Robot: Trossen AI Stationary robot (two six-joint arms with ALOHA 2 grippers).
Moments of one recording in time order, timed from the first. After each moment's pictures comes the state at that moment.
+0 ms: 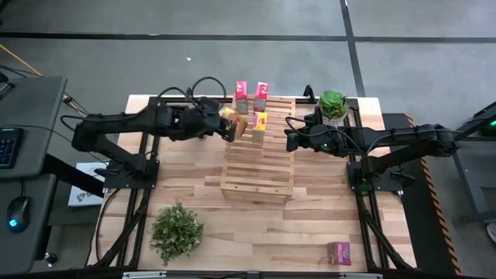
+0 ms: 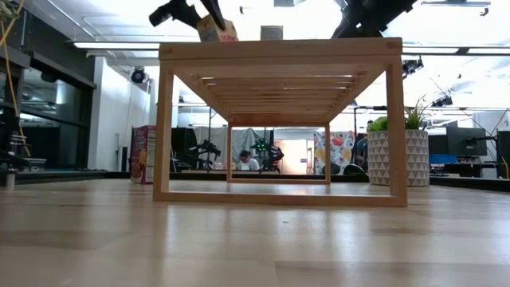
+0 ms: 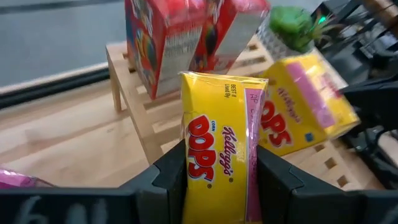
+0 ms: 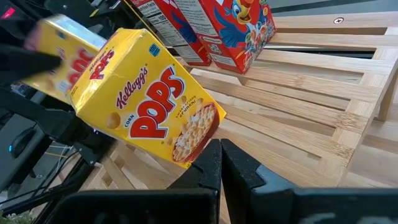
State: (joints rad) left arm 0.05 1.40 1.46 -0.85 -0.53 -0.86; right arm 0.01 1.12 0.91 -0.34 0.53 0.94
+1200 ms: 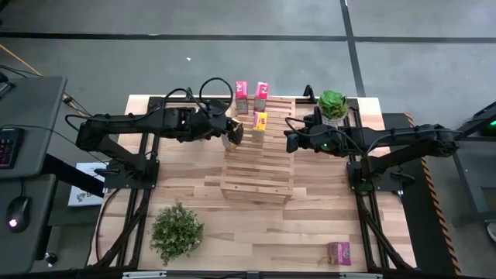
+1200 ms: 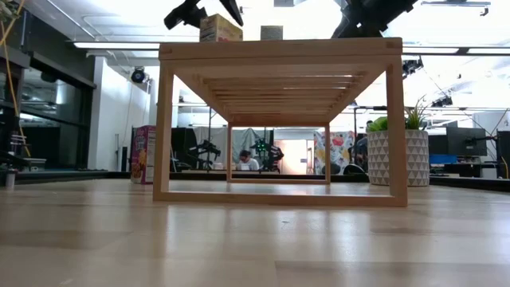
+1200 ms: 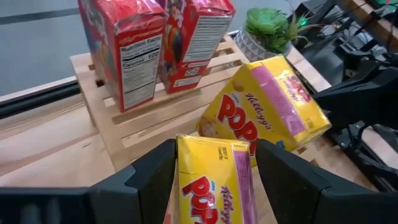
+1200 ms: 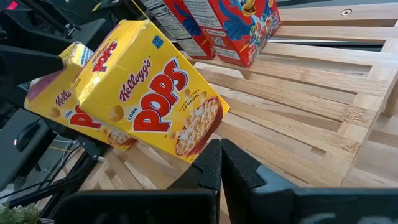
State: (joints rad) left arm 0.05 1.45 1.46 -0.74 -0.50 -0.79; right arm 0.01 1.12 0.91 -0.34 0.50 0.94
